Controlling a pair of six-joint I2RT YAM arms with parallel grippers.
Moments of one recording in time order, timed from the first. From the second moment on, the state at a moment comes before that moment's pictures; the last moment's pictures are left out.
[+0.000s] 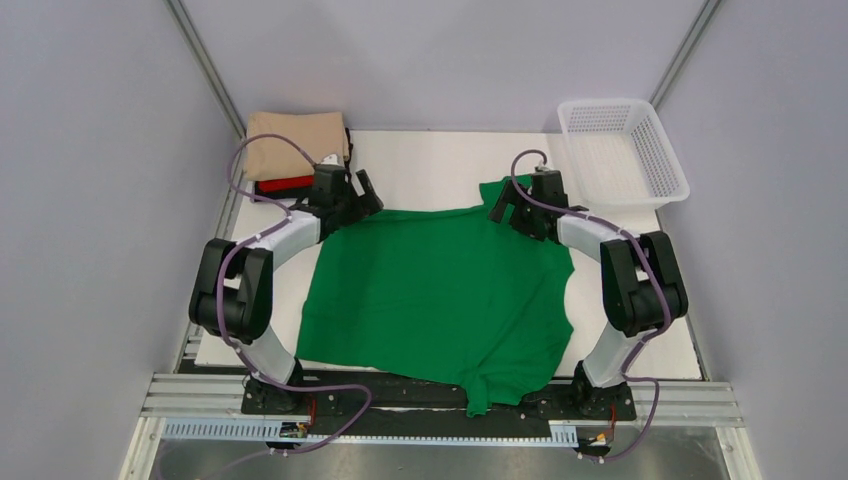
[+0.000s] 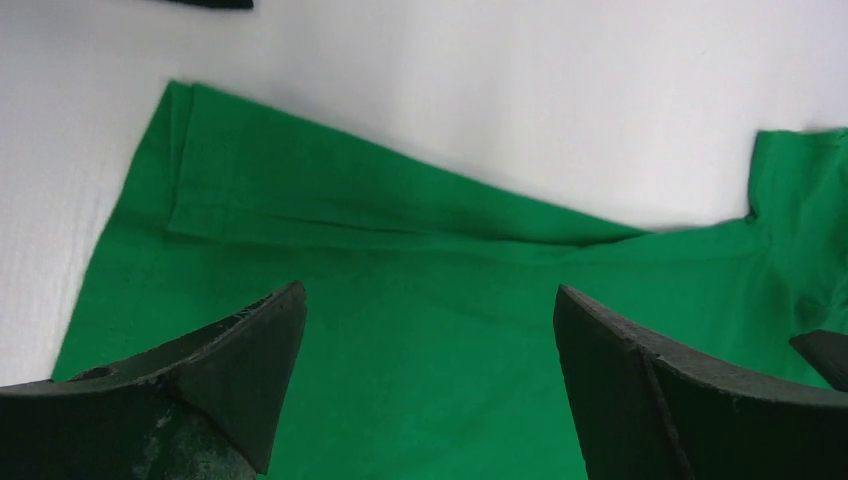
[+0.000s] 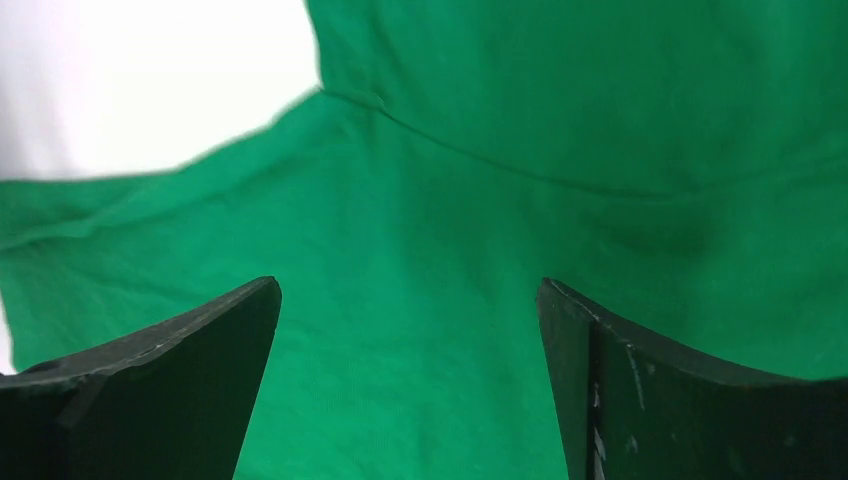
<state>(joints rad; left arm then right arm) -0.26 1.66 1.04 -0.05 -0.02 -0.60 0.21 1.75 1.05 -0.05 -0.12 0.57</state>
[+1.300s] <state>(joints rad) -0.25 2.32 1.83 -0.15 -0.11 -0.57 0.21 1.81 1.03 -0.03 -0.16 0.54</state>
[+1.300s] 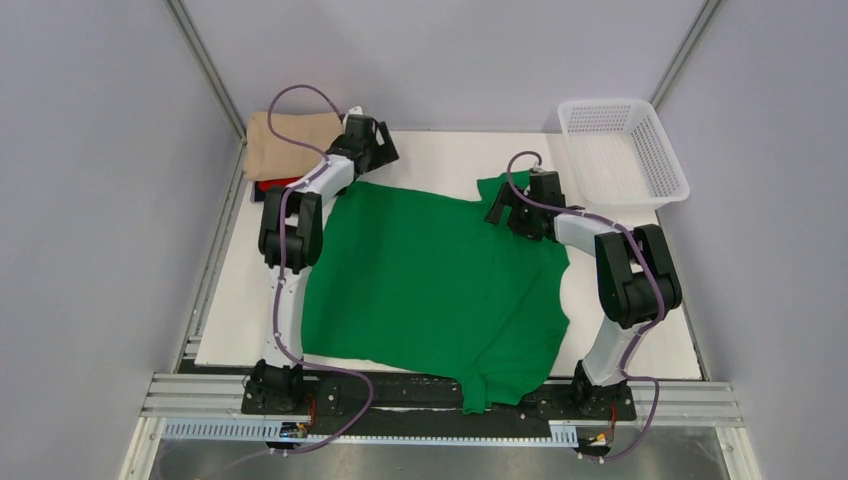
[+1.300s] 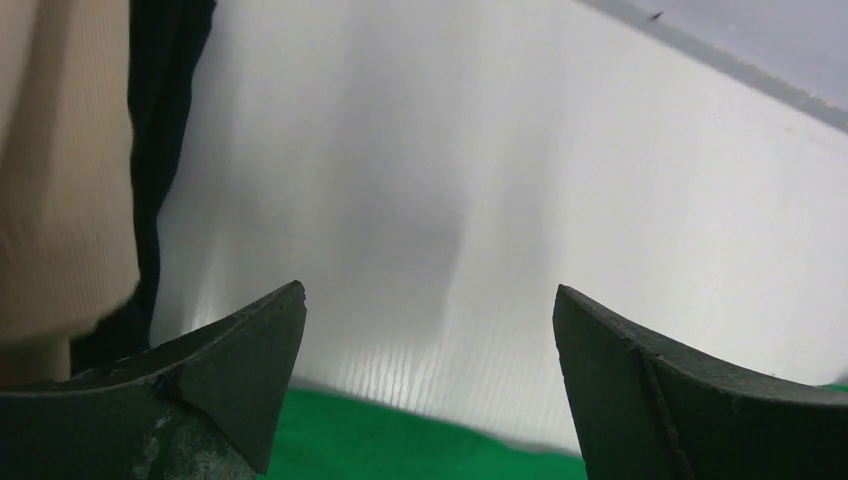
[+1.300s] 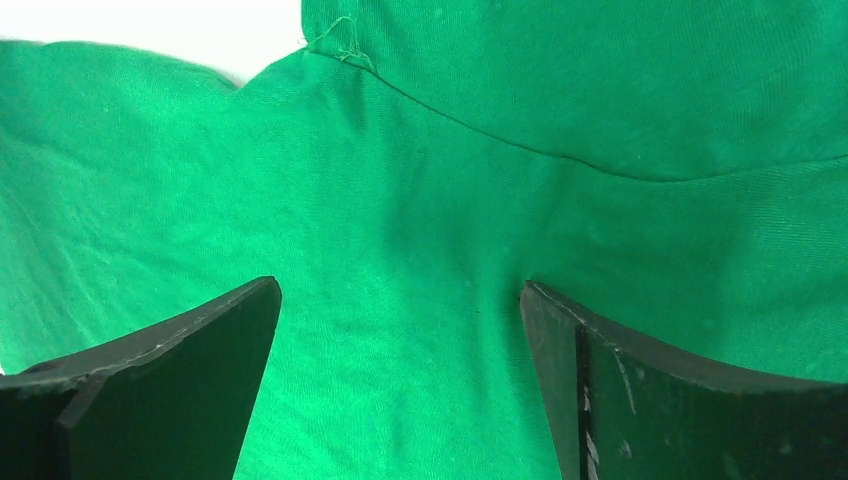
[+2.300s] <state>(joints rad) -0.40 1.83 1.18 -0.37 -0.10 -0.48 0.21 1.71 0.99 -0.24 0.06 0.53</state>
